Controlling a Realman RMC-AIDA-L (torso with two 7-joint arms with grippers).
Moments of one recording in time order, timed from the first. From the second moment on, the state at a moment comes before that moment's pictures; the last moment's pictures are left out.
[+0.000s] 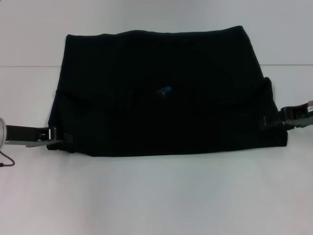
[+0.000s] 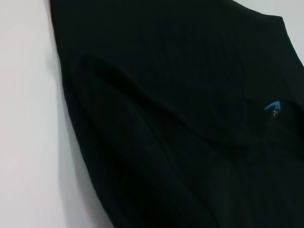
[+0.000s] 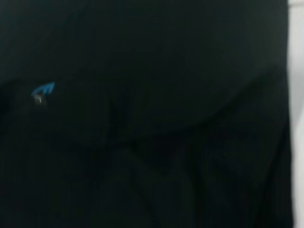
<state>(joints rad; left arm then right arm) -0.66 -1.92 0.59 0.50 2.38 1.24 -2.22 0.85 1.92 -0.73 -0.58 -2.65 -1.23 2.53</state>
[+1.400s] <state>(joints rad) -0.66 -1.92 0.58 0.51 2.37 1.27 -2.23 0.82 1.96 -0.76 -0.57 -2.65 -1.22 2.51</state>
